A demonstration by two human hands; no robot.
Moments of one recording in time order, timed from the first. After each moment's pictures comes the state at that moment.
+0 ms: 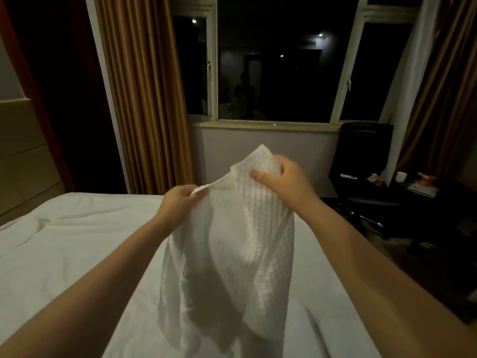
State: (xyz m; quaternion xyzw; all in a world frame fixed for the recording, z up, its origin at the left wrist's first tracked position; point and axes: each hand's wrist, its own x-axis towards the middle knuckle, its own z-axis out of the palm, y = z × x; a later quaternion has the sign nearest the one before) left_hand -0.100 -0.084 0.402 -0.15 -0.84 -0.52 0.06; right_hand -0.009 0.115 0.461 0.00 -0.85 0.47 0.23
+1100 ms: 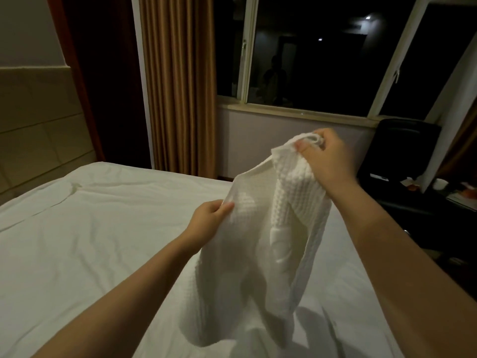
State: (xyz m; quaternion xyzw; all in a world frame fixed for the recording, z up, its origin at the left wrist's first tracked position) left_hand -0.084 -0.097 0.343 -0.14 -0.81 -0.57 -0.02; right_hand -0.054 0.109 0.459 -0.05 -0.84 0.43 0.33
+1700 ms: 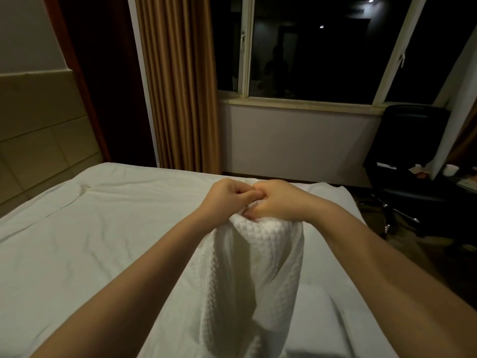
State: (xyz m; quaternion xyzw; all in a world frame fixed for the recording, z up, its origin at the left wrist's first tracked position) left_hand -0.063 -0.079 0.393 -0.23 -0.81 -0.54 -0.01; right_hand -0.034 0.058 0.422 0.11 -0.95 0.28 -0.06
